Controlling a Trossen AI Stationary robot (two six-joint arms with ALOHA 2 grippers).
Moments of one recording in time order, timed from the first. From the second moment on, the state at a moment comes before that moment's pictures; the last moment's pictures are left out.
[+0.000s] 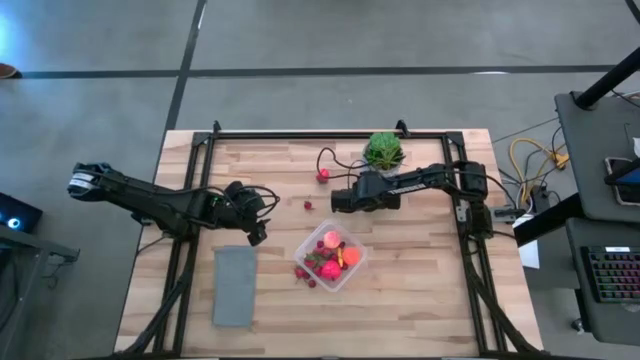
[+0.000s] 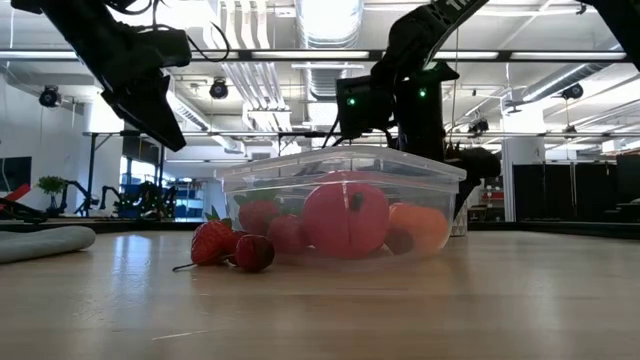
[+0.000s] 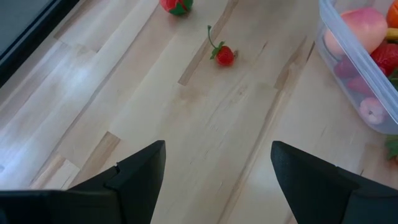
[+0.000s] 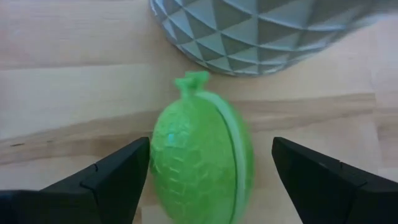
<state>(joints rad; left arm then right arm) -0.18 1.05 0.71 -0.65 -0.49 -0.53 -0.10 2.00 1.32 -1.00 0.47 1.56</state>
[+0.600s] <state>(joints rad) -0.18 1.05 0.71 -0.65 -0.49 -0.54 -0.11 2.00 1.30 -0.94 0.44 1.51</state>
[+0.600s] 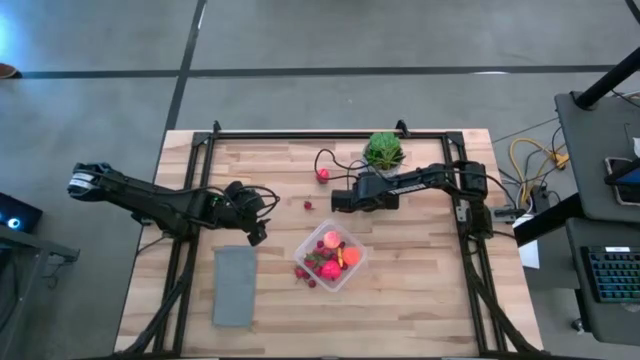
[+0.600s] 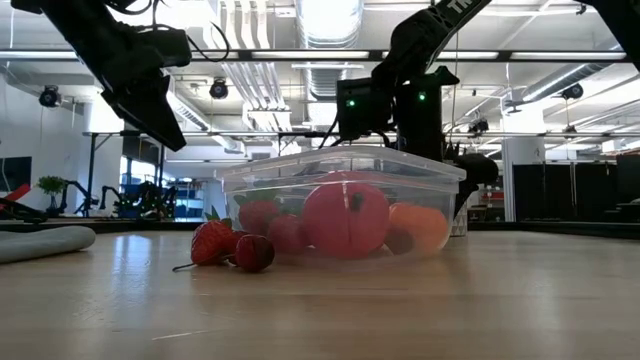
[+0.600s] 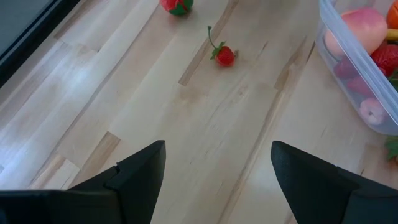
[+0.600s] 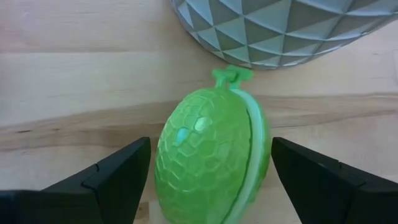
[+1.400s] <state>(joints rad) -0.18 1.05 0.71 -0.65 -0.49 -0.54 -0.10 2.00 1.30 -0.93 0.44 1.52</state>
